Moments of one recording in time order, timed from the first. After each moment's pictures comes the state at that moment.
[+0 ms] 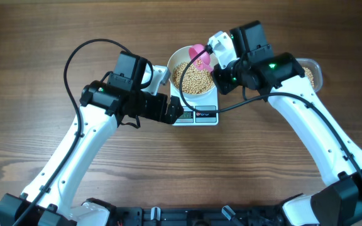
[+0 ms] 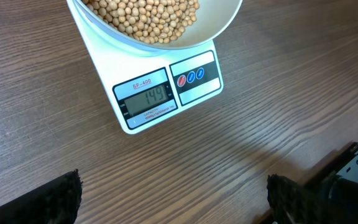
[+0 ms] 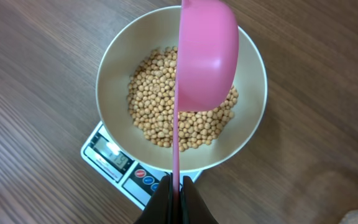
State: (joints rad) left arm -0.37 1.43 1.19 -0.91 0.39 -0.11; right arm 0.41 1.62 1.45 -0.83 -0.18 -0.18
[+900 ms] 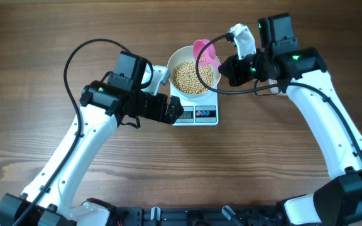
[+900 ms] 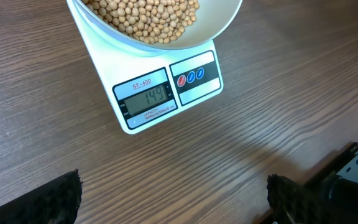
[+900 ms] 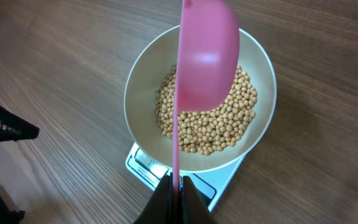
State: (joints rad) left arm -0.37 1.43 1.19 -0.91 0.39 -0.11; right arm 0.25 1.62 1.45 -0.83 -0.47 -0.09
